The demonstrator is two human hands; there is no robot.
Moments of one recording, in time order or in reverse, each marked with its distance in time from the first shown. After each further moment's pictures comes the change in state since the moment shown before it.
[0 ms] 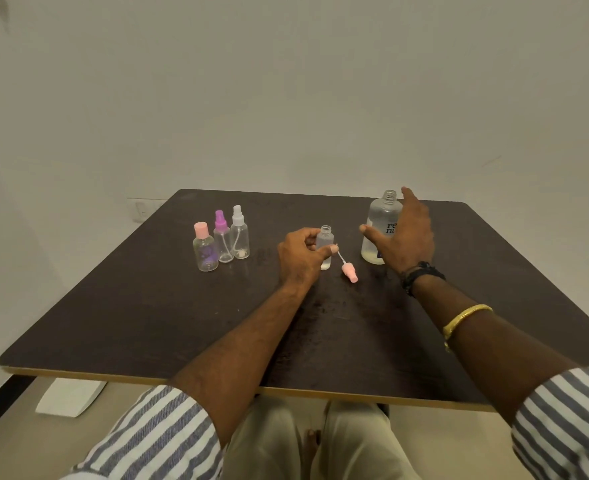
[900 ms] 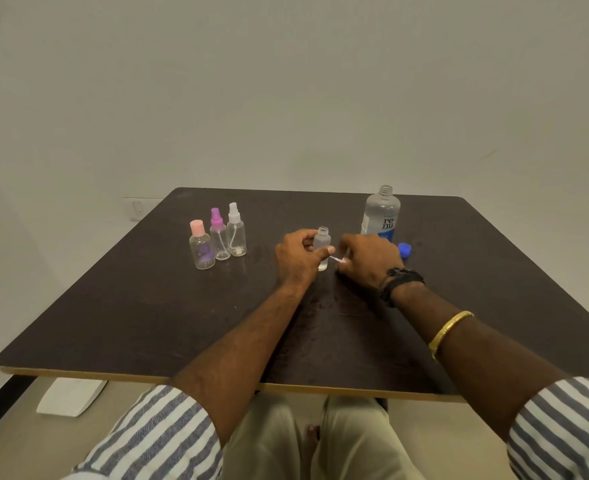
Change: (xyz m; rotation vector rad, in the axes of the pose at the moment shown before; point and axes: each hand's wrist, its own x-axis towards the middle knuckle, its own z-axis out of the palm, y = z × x) left_hand -0.002 -0.008 0.006 0.027 -0.008 0.005; right_hand -0.030 -0.033 0.013 -0.401 -0.480 -0.259
